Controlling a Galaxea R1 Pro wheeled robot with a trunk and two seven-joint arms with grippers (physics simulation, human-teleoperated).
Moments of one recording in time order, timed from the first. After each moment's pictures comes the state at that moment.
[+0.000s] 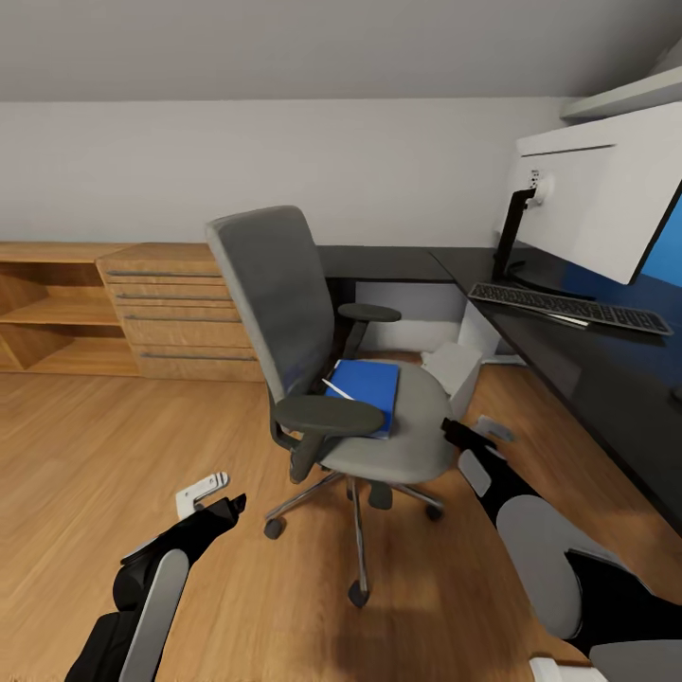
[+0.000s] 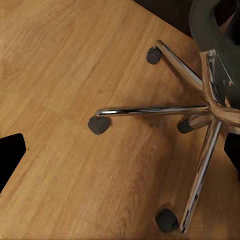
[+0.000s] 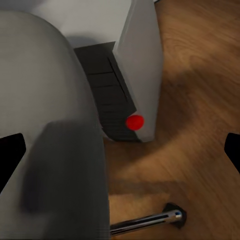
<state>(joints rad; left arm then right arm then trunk) -0.22 -0.09 0.06 -1.60 0.49 0.70 0.40 -0.98 0.01 -0.30 -0.32 -0.20 -0.04 -0.17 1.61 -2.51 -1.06</state>
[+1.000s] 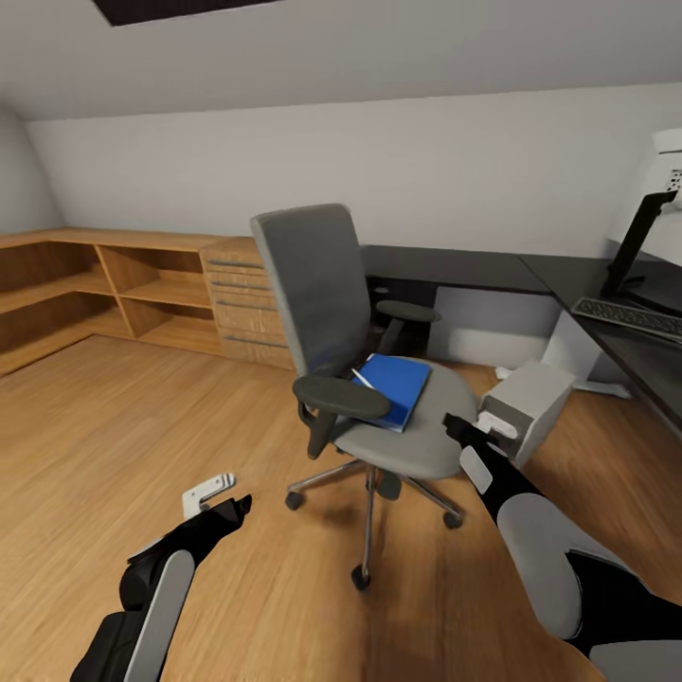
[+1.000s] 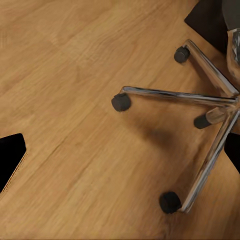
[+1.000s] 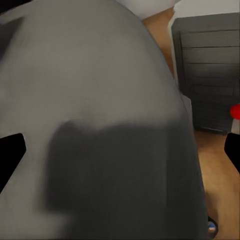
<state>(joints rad) -0.22 -0.09 0.03 -1.60 0.49 0.70 0.40 -0.98 0.01 -0.30 -0.35 -0.21 -0.04 -0.17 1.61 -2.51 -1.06</state>
